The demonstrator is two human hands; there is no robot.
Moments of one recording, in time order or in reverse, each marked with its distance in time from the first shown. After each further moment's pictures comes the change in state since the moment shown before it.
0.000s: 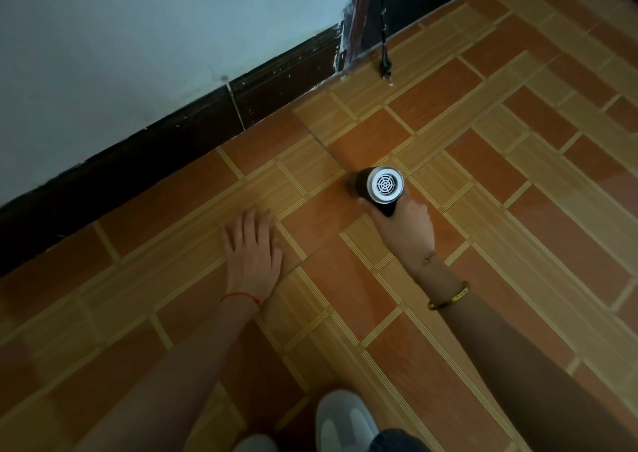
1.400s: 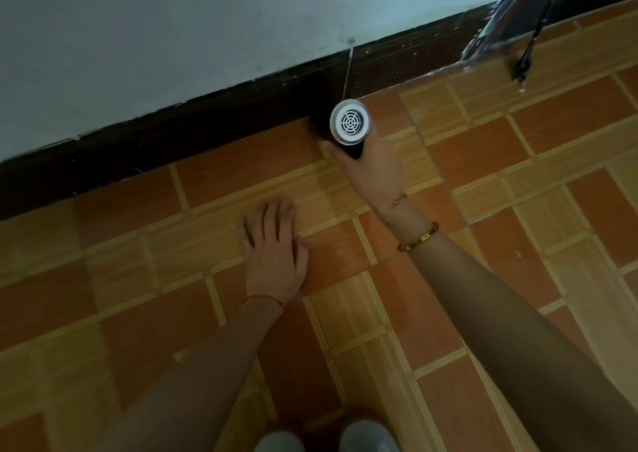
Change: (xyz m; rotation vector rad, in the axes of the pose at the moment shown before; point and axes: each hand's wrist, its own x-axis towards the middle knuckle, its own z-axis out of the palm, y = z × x) left_hand -0.026 -0.057 0.005 -0.031 0.137 -0.231; right_hand 0.055 -0.158 0.119 0.213 -0.131 -0.421
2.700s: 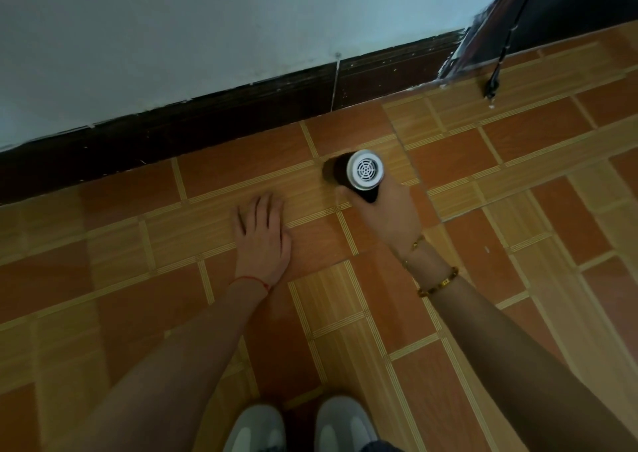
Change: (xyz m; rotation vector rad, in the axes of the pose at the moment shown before) left_hand -0.002 0.000 -0.007 0.004 -0.042 0.018; right_hand -0.071 0.027 -0.051 -0.021 -0.137 0.068
